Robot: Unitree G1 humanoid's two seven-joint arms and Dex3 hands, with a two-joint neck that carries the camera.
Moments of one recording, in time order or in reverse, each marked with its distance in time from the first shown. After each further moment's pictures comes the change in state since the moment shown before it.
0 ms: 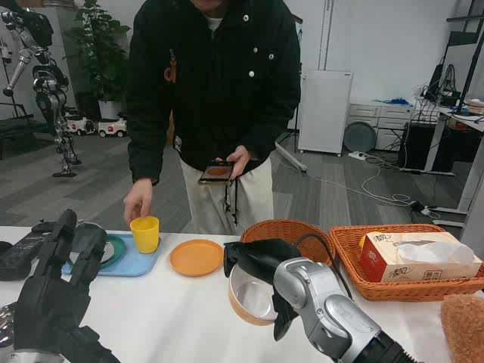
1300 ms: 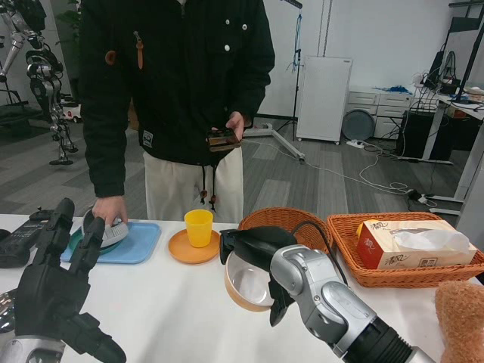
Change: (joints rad) left arm 0.002 -0.004 0.001 0.001 0.000 0.000 0.000; right arm 0.002 0.001 0.000 -0.016 0.002 0.000 0.007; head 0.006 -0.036
